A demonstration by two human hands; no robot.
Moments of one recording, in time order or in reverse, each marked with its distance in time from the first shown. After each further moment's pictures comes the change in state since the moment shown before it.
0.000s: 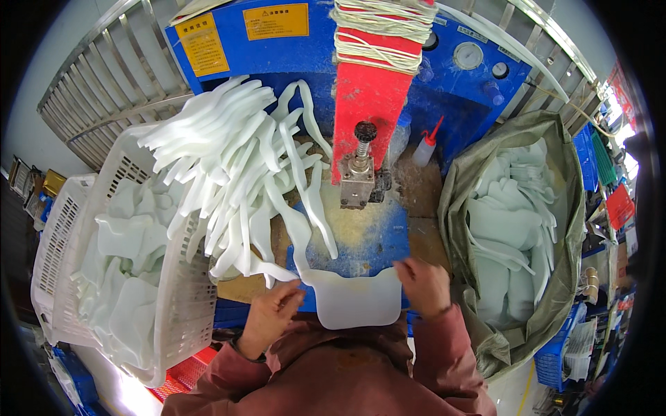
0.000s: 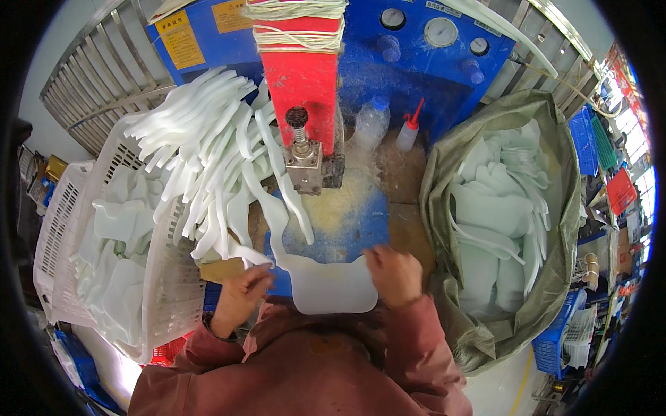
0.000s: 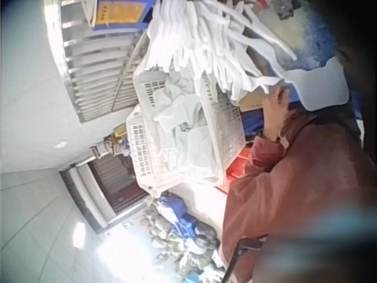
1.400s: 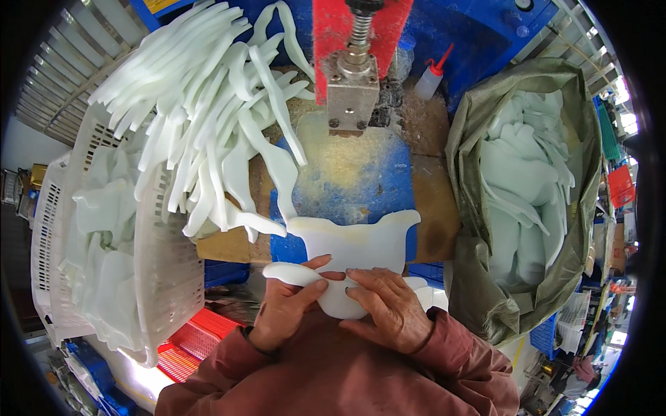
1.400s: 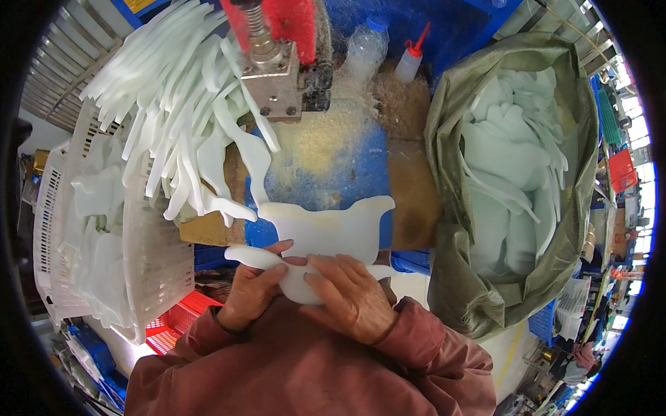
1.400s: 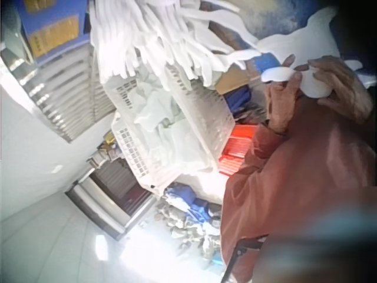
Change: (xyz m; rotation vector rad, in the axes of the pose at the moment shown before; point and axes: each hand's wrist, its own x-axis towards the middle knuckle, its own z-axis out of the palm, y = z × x) left_hand -0.030 0.002 0.052 -0.926 -0.276 -0.386; right_hand -0.081 -0.047 -0.001 0.227 -0.325 -0.509
